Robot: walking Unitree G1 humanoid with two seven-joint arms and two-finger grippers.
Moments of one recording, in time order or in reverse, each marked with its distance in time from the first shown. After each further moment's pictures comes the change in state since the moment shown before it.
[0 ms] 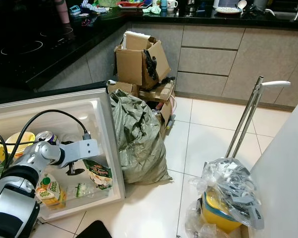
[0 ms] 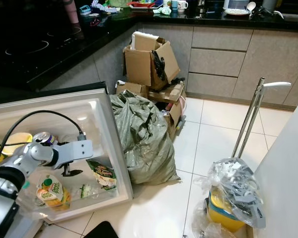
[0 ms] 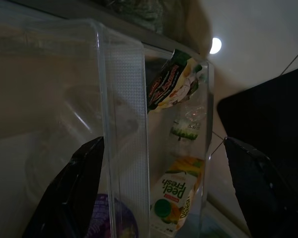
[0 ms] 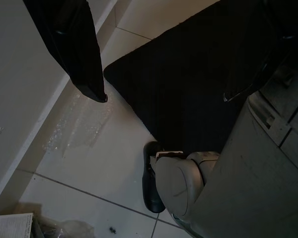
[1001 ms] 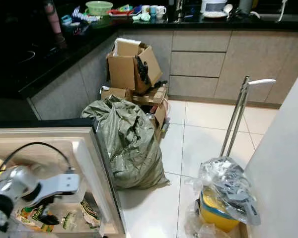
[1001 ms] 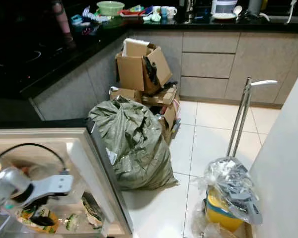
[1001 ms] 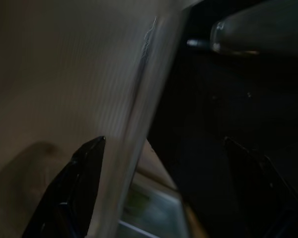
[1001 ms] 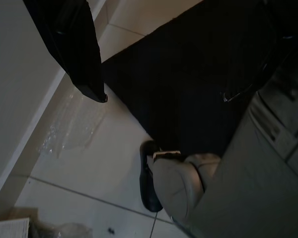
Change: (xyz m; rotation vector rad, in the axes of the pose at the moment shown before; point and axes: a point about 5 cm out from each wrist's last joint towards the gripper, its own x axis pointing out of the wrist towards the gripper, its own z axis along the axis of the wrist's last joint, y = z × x) left arm -0.033 -0.079 -0.083 -0.275 0.197 -0.437; right arm -0.001 -0.001 -0.006 -0.009 0.017 -0.003
